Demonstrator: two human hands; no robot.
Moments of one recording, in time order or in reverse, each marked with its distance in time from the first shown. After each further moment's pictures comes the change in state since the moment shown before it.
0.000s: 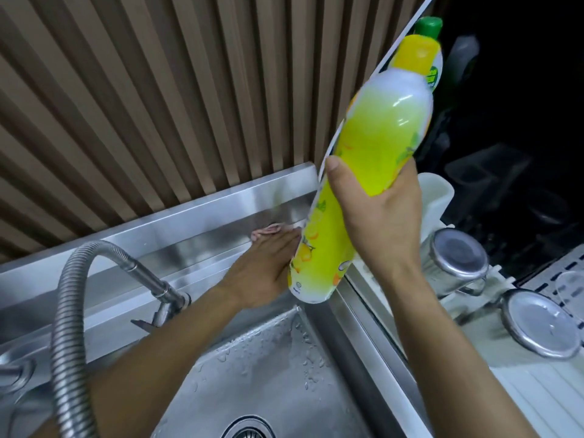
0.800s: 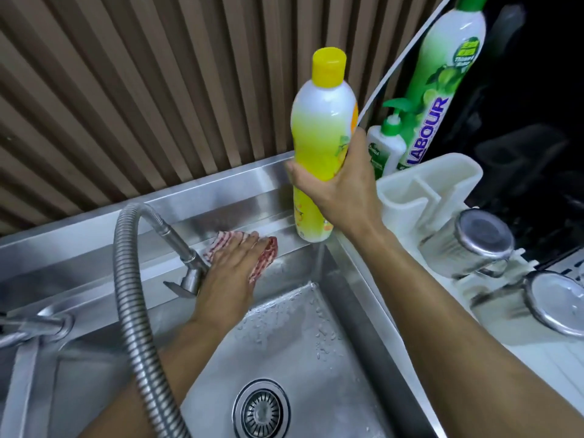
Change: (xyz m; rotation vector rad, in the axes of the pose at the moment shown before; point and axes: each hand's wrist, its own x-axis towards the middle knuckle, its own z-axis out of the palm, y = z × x) left_hand -0.111 0.003 0.008 0.095 0.198 -0.360; right_hand 0.006 0.032 0.057 -0.101 -0.275 -0.212
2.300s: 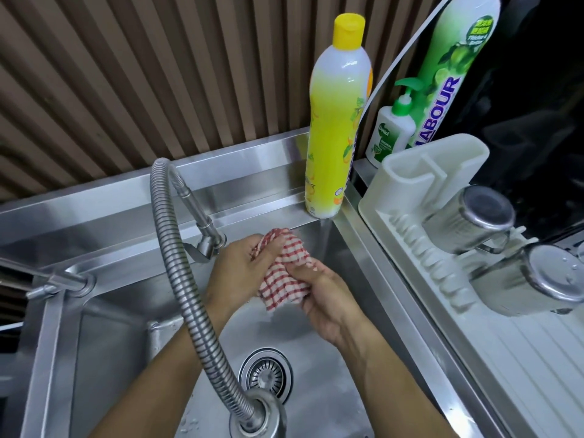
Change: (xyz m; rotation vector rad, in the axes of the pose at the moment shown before) left_hand -0.028 0.072 -0.062 -0.615 -0.001 -0.475; right_hand -0.163 0.024 0.024 0.894 -0.286 1.119
